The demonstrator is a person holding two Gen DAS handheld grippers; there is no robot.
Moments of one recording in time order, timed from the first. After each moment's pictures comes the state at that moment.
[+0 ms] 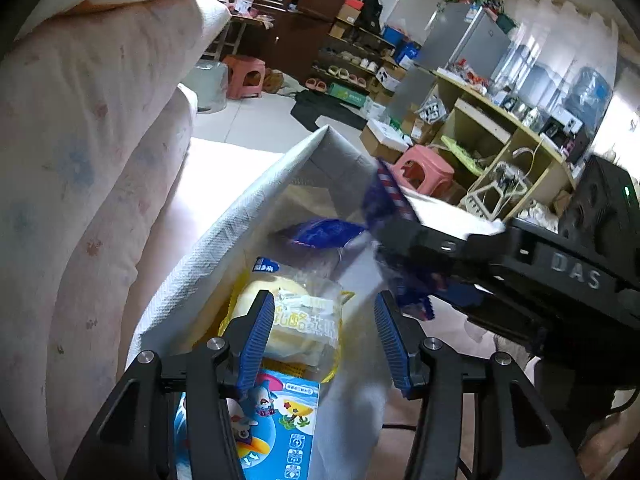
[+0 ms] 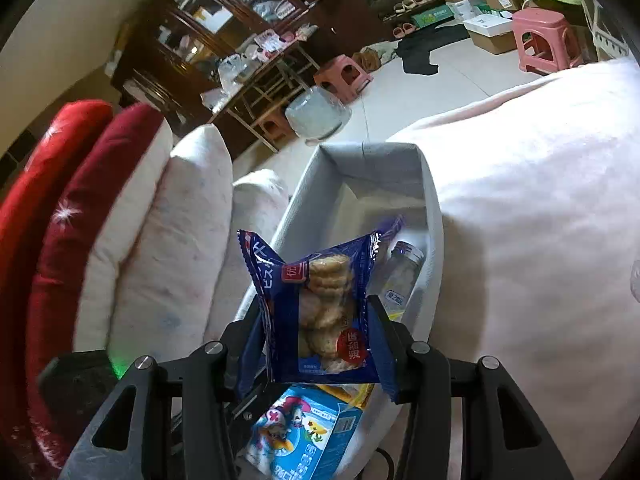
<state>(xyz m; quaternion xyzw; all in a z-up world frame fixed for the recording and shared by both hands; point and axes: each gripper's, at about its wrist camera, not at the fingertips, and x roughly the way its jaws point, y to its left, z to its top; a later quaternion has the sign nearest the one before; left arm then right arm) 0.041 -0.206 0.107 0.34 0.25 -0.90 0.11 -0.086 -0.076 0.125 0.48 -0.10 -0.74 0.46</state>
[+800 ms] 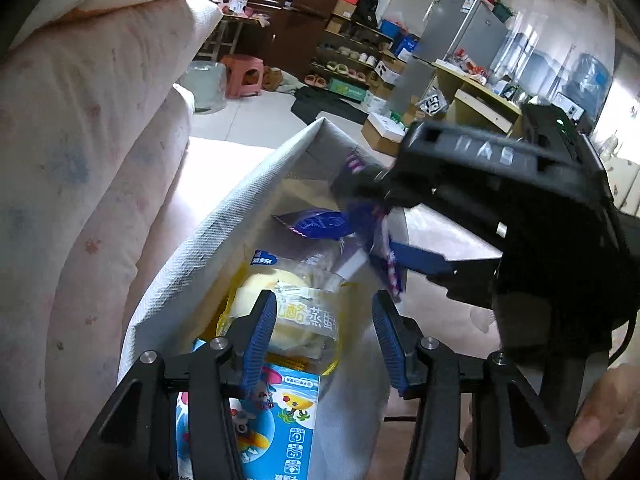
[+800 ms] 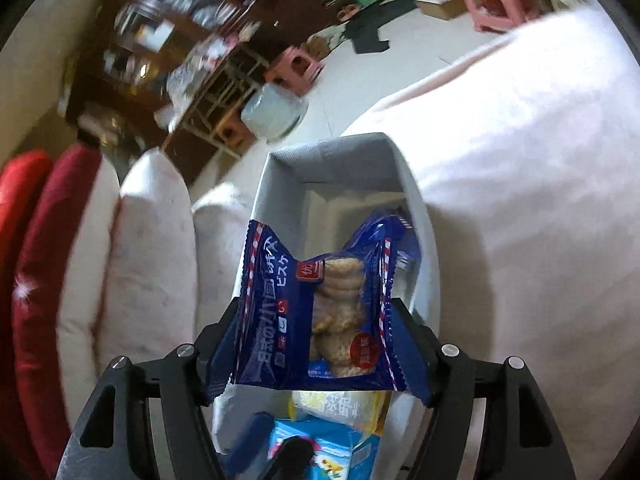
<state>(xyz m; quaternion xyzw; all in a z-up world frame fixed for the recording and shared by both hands) 0.034 -0.201 0.108 0.34 0.24 -0.90 0.11 -0.123 -0.101 0.110 0.56 -0.13 -0.72 0.40</state>
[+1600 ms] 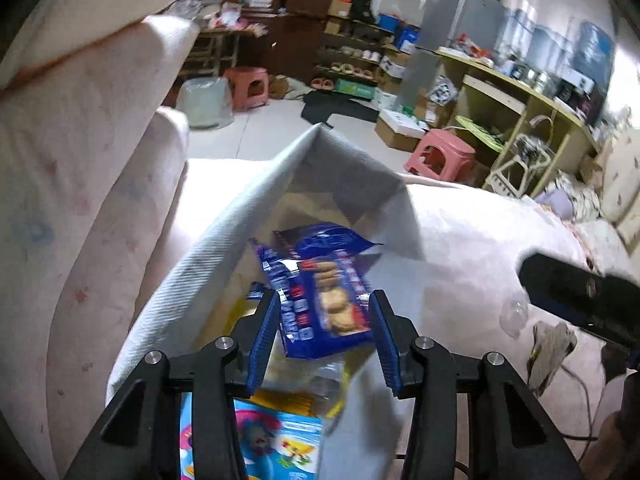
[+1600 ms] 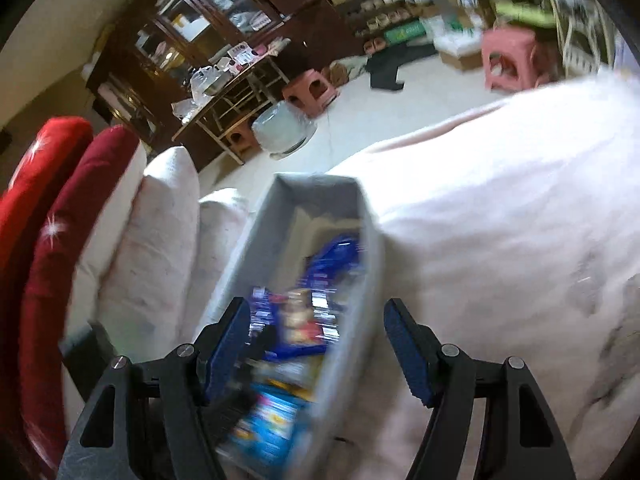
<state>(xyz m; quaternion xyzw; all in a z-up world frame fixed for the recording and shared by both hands) -0.003 -0.189 0.112 0.36 0.16 -0.91 0.14 -0.099 -0.014 0.151 0.46 -0.06 -0.79 0.40</state>
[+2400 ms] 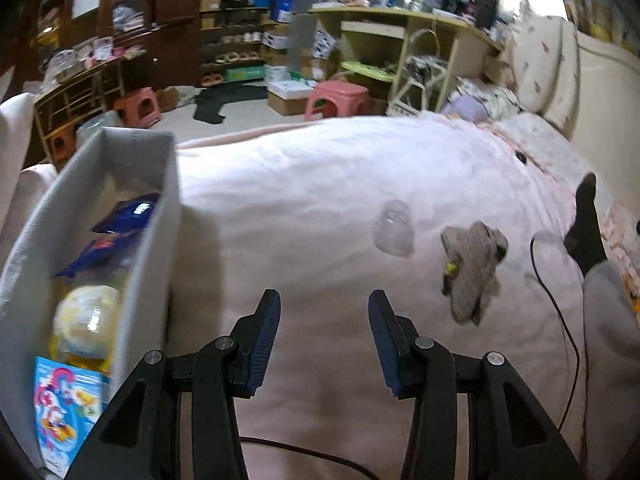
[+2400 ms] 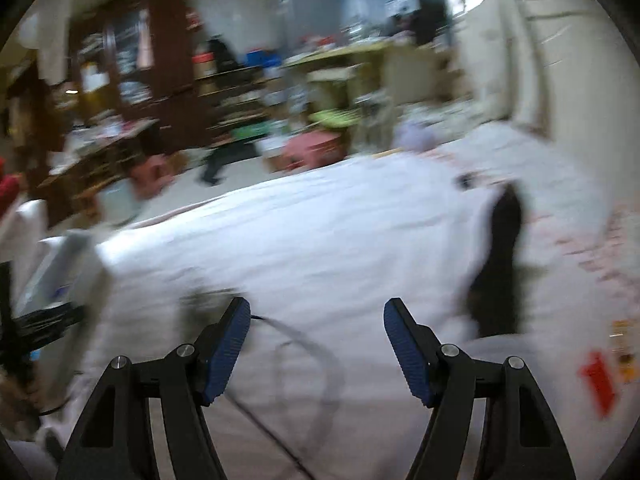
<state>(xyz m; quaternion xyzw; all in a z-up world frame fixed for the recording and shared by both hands) -0.039 -0.026 0.084 0.40 0.05 -0.91 -0.02 -0.078 0.356 0.186 0.32 0.02 -0.94 0.11</state>
